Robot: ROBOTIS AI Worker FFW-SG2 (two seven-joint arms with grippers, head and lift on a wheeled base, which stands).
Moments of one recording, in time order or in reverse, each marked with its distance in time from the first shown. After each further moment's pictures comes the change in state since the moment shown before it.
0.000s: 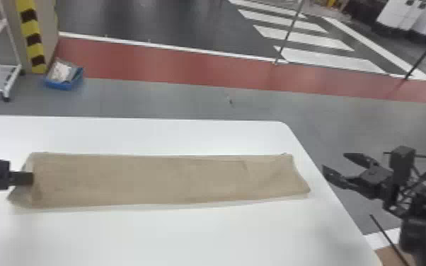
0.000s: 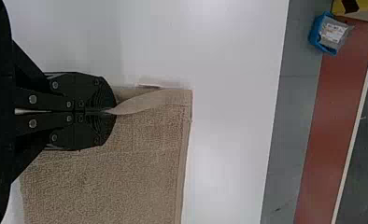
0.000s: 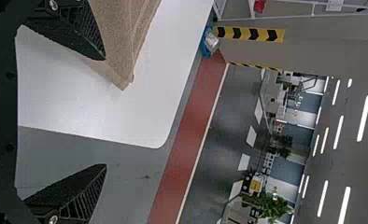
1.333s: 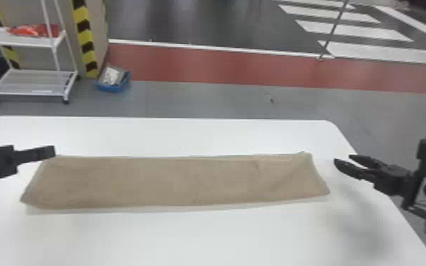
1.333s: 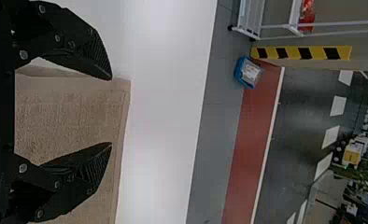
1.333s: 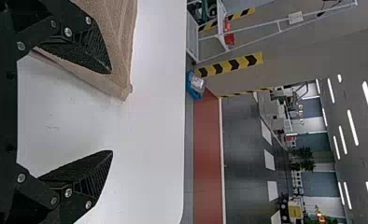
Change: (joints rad) left arm 0.219 0.058 0.194 -0.349 0.042 -0.129 -0.038; right arm -0.102 0.114 0.080 -0.059 -0.083 0.380 0.078
